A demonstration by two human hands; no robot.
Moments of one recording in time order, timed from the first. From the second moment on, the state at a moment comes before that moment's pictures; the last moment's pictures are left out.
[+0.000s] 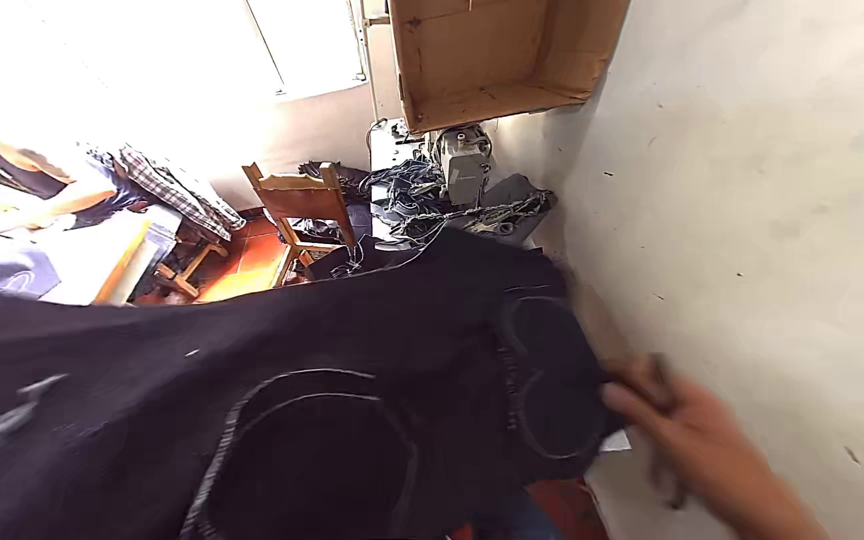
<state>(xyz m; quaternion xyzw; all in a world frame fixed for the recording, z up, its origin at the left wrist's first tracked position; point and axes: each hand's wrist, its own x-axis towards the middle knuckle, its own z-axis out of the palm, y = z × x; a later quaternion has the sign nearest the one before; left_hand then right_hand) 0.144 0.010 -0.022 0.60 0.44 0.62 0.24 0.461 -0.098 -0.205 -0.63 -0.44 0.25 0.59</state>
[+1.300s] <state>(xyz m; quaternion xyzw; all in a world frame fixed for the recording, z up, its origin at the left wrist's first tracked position) 0.102 0.103 -0.494 0.67 0.57 -0.10 0.46 0.505 0.026 -0.403 -0.81 -0.56 0.17 -0.10</state>
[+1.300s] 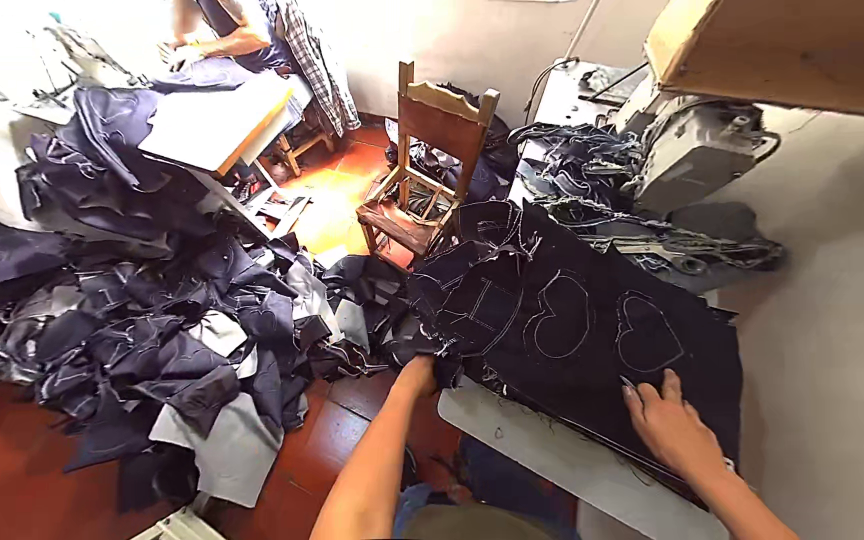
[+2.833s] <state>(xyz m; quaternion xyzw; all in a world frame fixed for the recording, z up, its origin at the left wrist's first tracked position) 0.042 -0.059 -0.234 0.80 0.37 0.43 0.19 0.457 -0.159 -0.231 -0.64 -0.49 0.07 0.59</state>
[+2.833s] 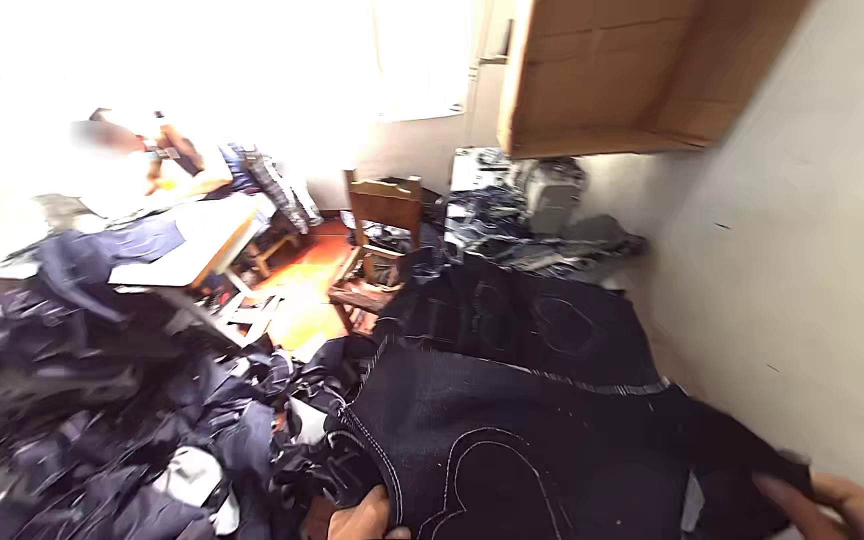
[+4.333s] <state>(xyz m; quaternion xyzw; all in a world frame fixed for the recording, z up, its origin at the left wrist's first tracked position) 0.016 0.042 -0.457 0.47 0.52 0.36 0.62 0.476 0.071 -0.308 -0.77 -0.62 0.12 0.10</state>
